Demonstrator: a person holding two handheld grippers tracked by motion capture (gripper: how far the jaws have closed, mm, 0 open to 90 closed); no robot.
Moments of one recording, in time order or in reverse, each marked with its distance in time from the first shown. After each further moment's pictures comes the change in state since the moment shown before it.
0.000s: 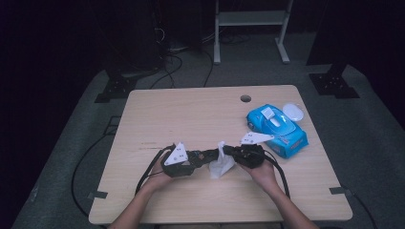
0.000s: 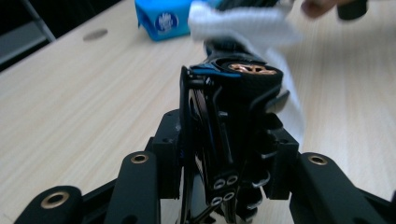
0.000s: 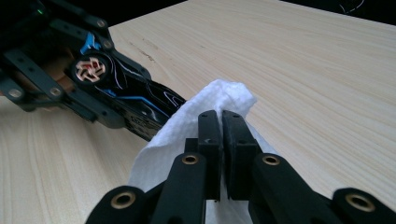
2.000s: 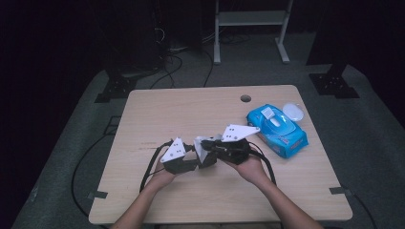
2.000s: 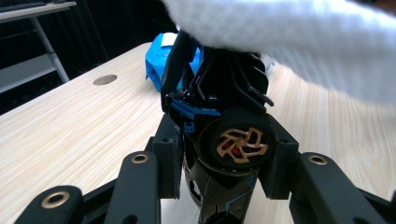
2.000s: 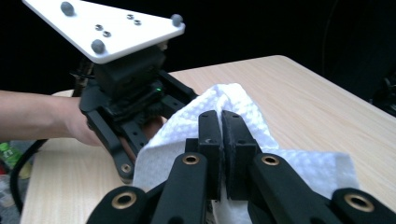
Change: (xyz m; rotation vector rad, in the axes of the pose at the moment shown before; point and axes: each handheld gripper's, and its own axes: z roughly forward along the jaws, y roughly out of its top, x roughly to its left) left arm 0.000 0.017 -0.003 -0.161 0.013 -0.065; right arm 0.053 0.069 -0.005 -0.100 0.149 -0.215
